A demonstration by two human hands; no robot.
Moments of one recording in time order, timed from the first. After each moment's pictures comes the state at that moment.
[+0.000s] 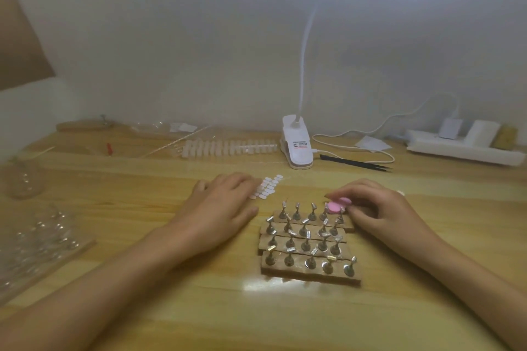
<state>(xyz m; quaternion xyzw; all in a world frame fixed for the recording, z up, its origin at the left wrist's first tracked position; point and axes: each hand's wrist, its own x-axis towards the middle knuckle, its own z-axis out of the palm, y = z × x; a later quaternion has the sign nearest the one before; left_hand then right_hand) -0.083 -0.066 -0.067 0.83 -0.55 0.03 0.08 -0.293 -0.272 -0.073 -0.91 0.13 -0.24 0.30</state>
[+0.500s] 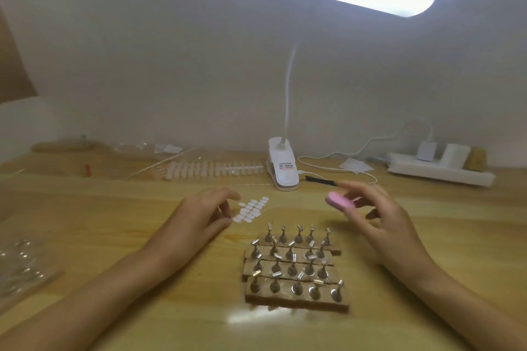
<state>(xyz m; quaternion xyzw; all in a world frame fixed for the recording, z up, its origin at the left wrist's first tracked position) -0.062 -0.067 -0.079 0.75 -0.57 0.05 0.34 -0.295 -0.274 -0.075 -0.85 0.18 -0.40 0.30</state>
